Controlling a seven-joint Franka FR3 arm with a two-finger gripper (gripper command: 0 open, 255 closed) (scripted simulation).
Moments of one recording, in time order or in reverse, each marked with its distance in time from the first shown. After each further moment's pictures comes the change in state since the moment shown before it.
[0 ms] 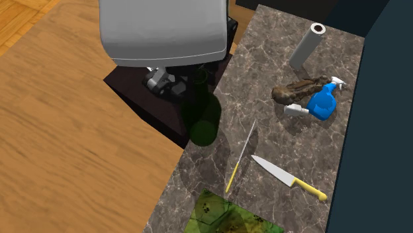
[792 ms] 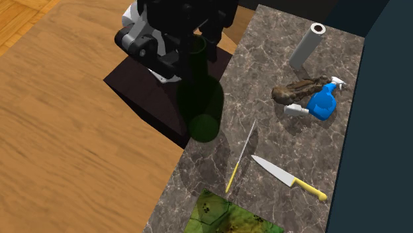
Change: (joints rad) arm 0.014 0.086 -0.010 0.245 0.027 -0.164 -0.020
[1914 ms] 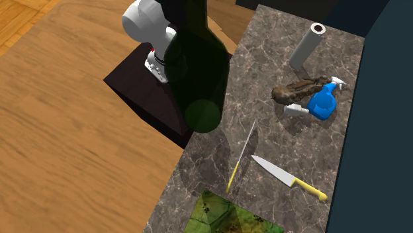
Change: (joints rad) arm -0.003 0.239 -0.079 0.509 0.096 -0.293 -0.074
